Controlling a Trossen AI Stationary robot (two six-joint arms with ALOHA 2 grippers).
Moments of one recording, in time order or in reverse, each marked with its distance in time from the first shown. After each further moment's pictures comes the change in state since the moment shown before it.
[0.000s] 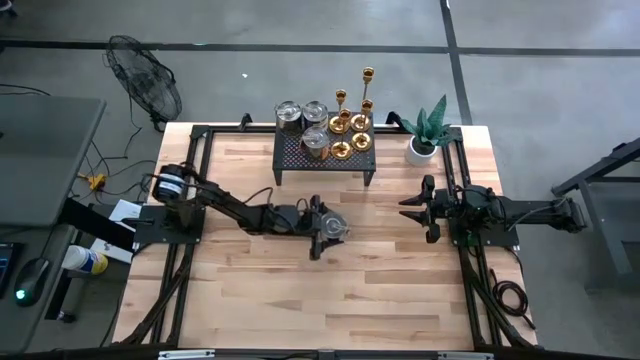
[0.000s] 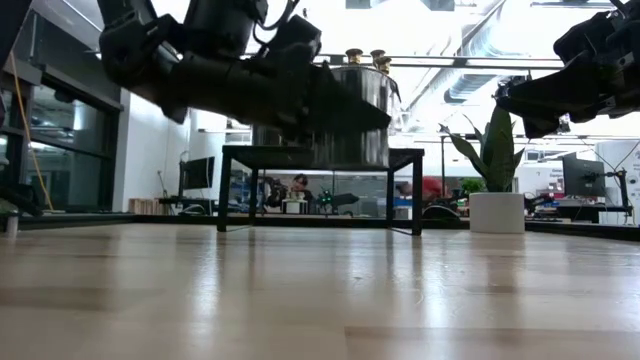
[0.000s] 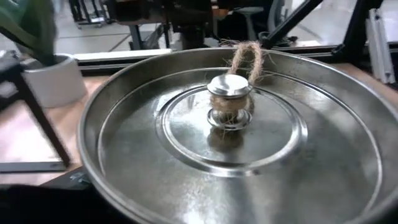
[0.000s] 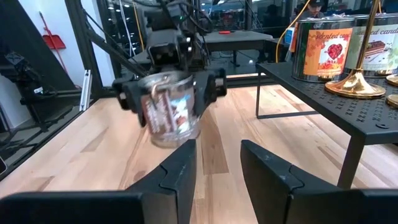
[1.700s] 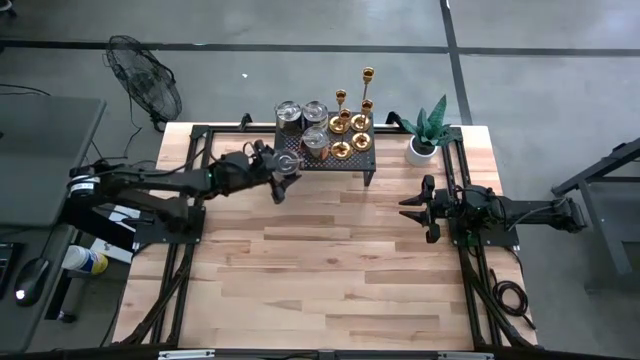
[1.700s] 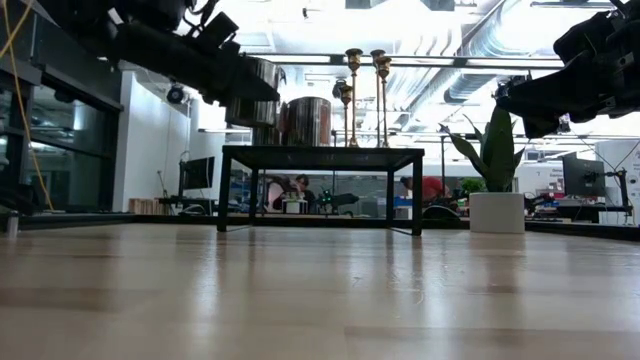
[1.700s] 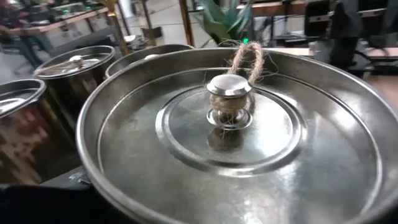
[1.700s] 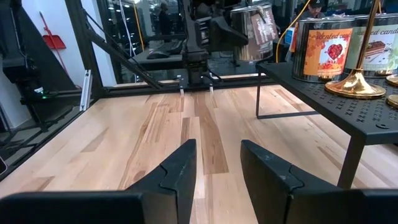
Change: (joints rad) left arm 0.357 -0.731 -0.259 -0.491 -0.086 0.082; right arm 0.000 0.000 0.000 0.000 0.000 0.000
